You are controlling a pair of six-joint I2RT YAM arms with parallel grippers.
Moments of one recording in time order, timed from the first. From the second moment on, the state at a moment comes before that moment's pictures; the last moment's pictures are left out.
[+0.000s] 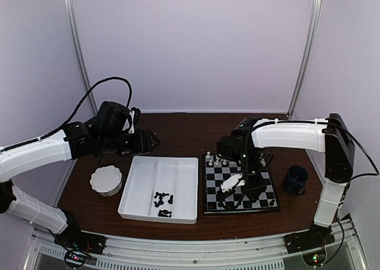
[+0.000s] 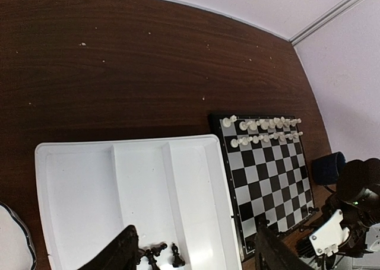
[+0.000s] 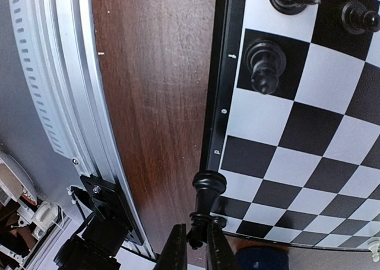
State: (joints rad) left arm -0.80 1.25 1.03 -0.42 -0.08 -0.73; right arm 0.87 1.85 1.42 -1.48 -0.09 -0.77
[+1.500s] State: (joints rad) left arm -0.80 1.28 1.03 -0.42 -0.07 -0.73; right arm 0.88 1.93 1.42 -1.42 -0.01 -0.73
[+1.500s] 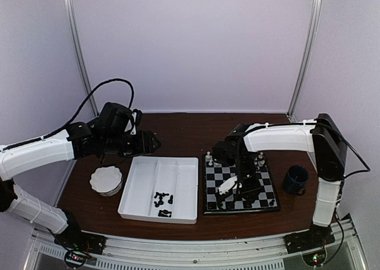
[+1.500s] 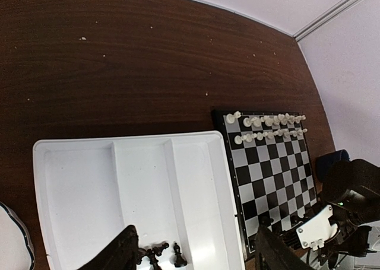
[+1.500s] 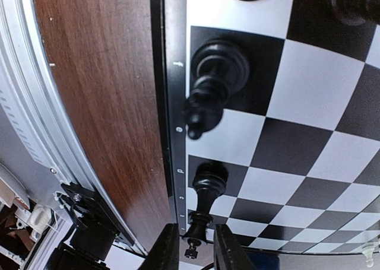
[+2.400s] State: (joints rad) left arm -0.91 1.60 1.20 -0.73 0.08 -0.31; right arm 0.51 1.27 1.07 -1.04 -0.34 -0.57
